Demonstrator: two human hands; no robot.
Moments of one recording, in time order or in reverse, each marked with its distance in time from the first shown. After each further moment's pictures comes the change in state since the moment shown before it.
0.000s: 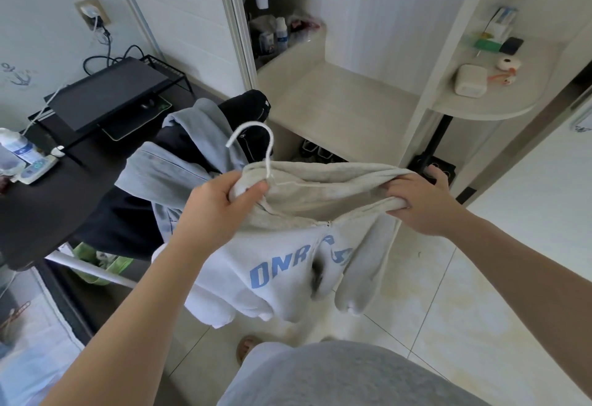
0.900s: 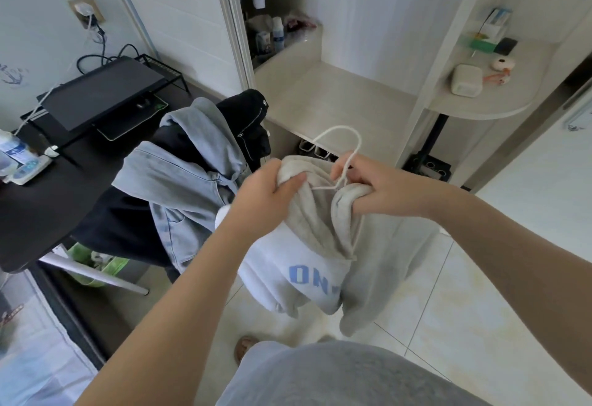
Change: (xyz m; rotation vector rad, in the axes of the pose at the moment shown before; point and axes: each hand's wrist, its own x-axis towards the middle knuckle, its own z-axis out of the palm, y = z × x) left_hand 0.016 0.043 0.037 -0.073 -0.166 -0.053; right_hand -0.010 -0.100 -0.079 0.747 -0.273 -0.173
